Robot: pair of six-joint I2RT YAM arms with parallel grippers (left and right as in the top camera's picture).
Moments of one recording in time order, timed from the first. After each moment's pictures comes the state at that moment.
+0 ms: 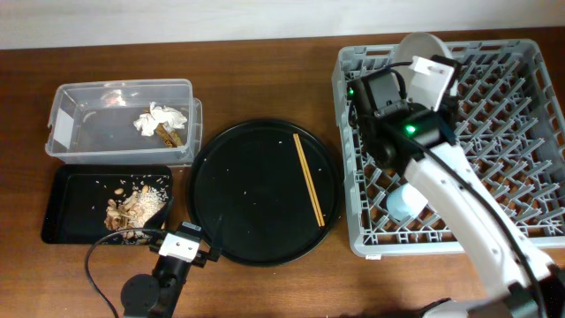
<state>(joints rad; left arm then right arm) -0.11 0.01 0.04 -0.12 0.18 0.25 0.37 1.58 1.43 -0.89 1.18 0.52</state>
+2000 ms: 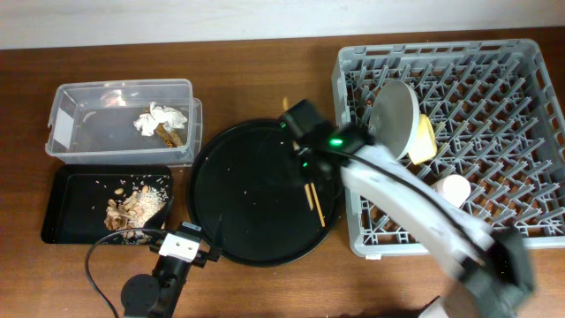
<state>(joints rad) -0.11 0.01 0.04 -0.12 0.18 0.25 0.61 1.66 1.44 -0.93 0.05 0.39</state>
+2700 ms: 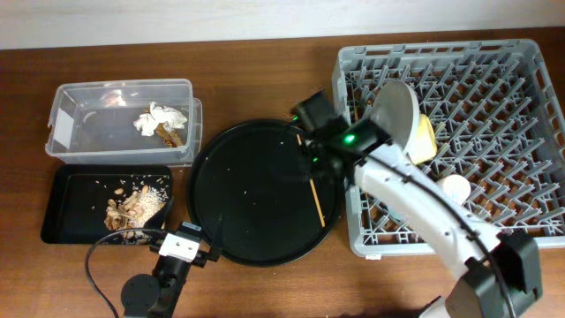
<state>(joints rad) -0.11 0.01 0.04 -0.12 0.18 0.25 0.59 1.69 1.43 -0.93 0.08 0.33</state>
